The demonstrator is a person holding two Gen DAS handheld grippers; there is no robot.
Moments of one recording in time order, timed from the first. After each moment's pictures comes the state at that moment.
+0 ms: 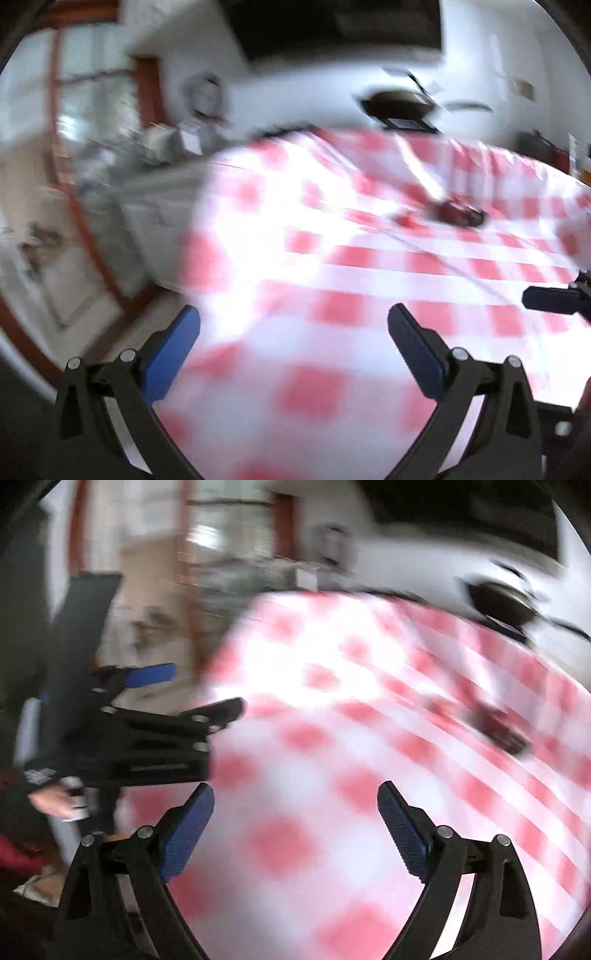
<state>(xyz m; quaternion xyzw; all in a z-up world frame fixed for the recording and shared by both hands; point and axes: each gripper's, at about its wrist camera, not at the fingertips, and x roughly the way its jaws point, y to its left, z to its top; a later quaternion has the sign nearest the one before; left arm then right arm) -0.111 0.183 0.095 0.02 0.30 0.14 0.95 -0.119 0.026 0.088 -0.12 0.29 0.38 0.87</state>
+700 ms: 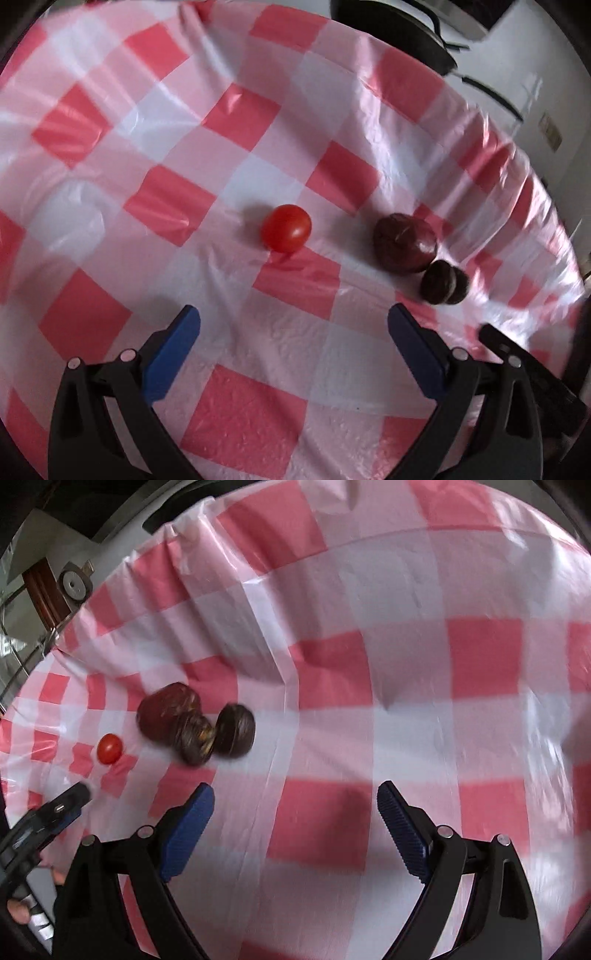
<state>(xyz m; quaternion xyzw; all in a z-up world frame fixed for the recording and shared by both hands) 0.168 0.131 0.010 -0.21 0.39 0.03 0.90 0.185 -0.166 -0.003 0.08 0.43 0.13 0.89</state>
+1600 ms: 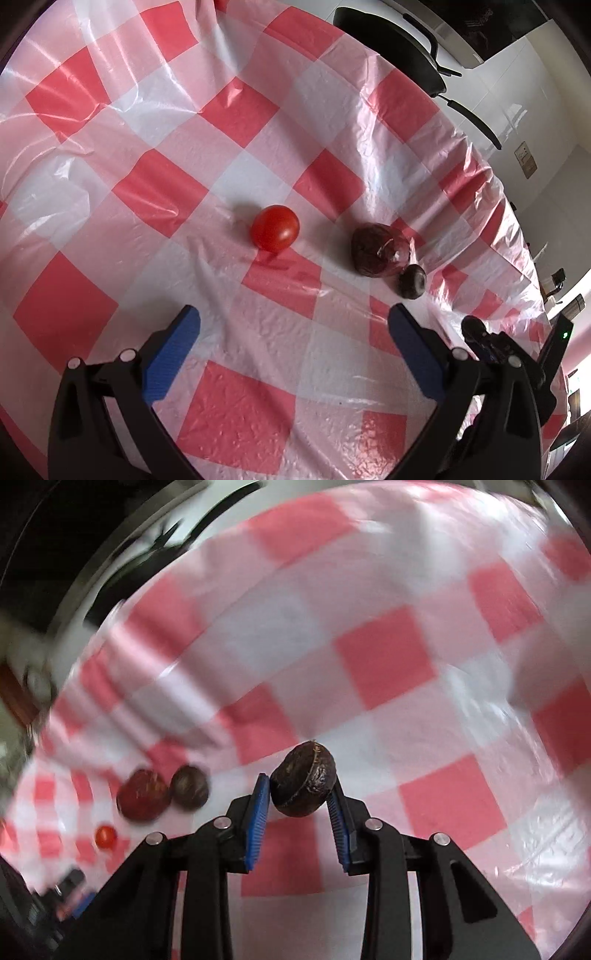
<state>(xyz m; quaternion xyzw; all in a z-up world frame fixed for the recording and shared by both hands) 0.156 0.149 0.011 -0.27 0.37 -0.02 0.89 0.174 -0.210 0.003 0.24 0.35 0.02 0.91</state>
